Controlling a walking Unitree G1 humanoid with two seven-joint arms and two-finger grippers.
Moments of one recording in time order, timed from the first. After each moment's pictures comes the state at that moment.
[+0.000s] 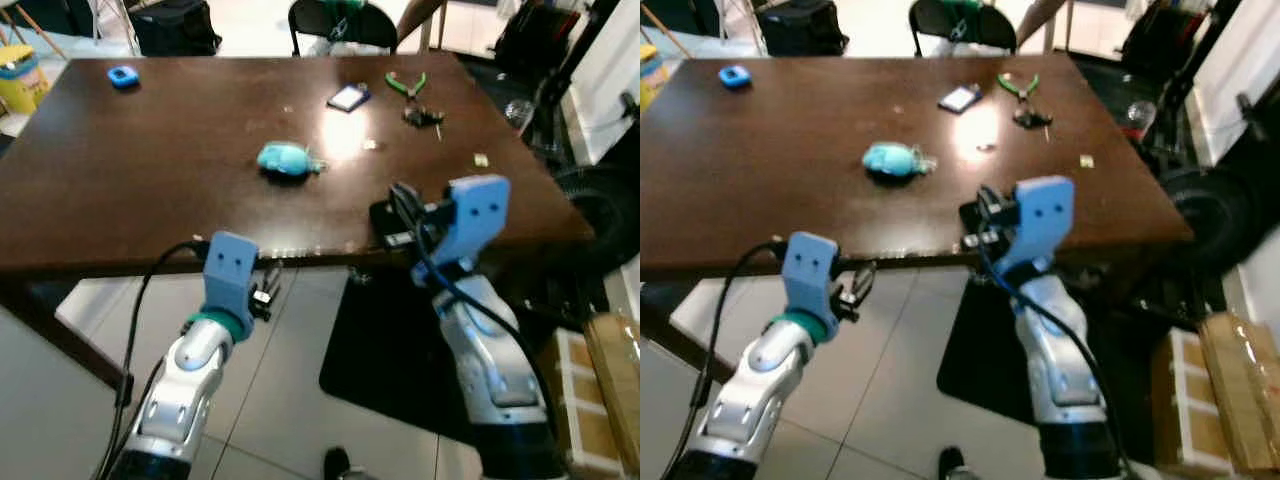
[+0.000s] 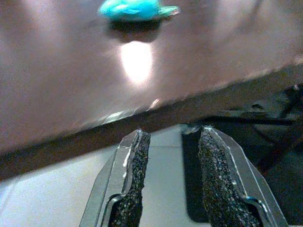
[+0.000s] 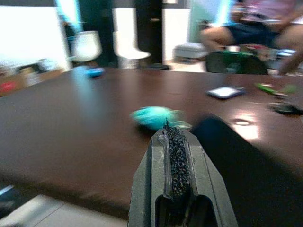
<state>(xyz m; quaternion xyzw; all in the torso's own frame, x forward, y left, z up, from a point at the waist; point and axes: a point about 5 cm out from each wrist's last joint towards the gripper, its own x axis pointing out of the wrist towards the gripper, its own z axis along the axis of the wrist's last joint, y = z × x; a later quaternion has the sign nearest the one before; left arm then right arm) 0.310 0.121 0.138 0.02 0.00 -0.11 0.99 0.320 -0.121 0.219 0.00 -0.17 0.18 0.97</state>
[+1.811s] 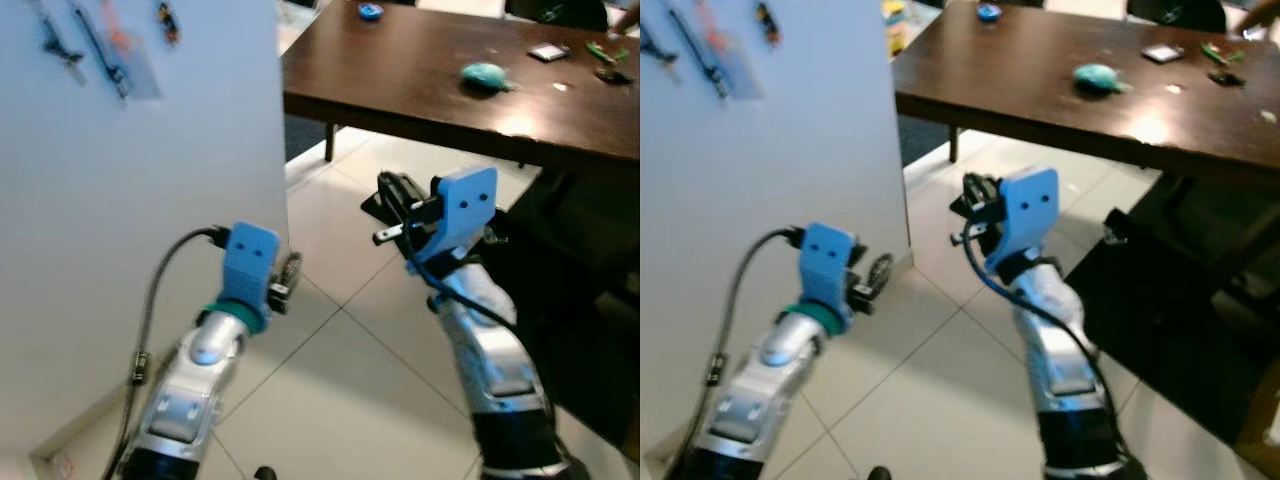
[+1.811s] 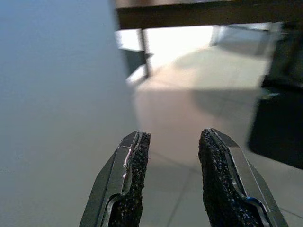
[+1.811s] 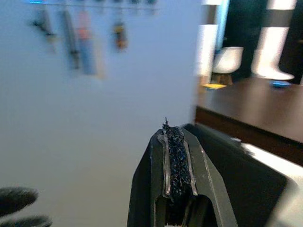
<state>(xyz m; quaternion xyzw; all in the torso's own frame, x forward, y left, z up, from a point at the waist) 0.307 0.103 0.165 0.04 -0.03 -0.13 0.99 0.322 -0.111 0.232 -0.03 -0.21 0.21 0.95</state>
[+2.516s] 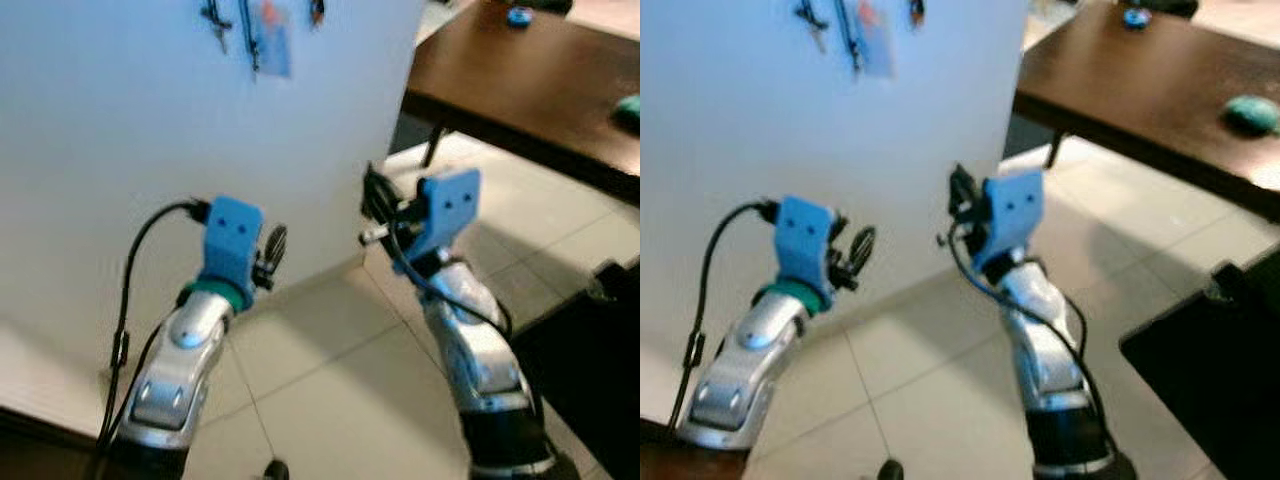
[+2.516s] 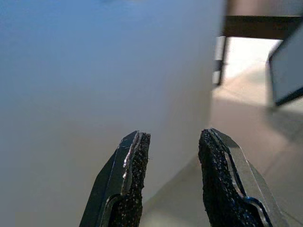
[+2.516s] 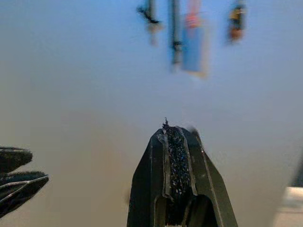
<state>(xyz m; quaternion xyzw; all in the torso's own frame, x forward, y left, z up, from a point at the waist) 0.307 0.105 0.193 0.05 -0.07 -0.12 0.99 0.324 -0.110 0.229 -0.02 -0.20 0.21 0.96</state>
